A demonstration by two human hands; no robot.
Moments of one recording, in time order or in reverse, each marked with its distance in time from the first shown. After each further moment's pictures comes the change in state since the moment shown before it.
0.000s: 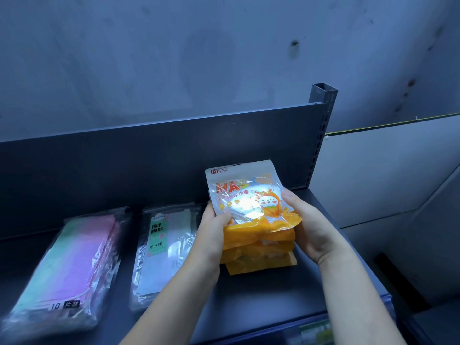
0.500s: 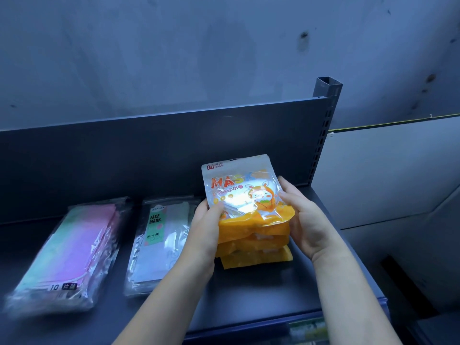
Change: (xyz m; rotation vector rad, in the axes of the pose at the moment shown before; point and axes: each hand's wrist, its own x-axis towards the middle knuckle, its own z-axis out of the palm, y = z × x) left_hand -0.003 -0.004 0.008 -0.013 0.161 0.012; right_hand -0.002 0.006 -0.007 0.097 -0.009 -0.059
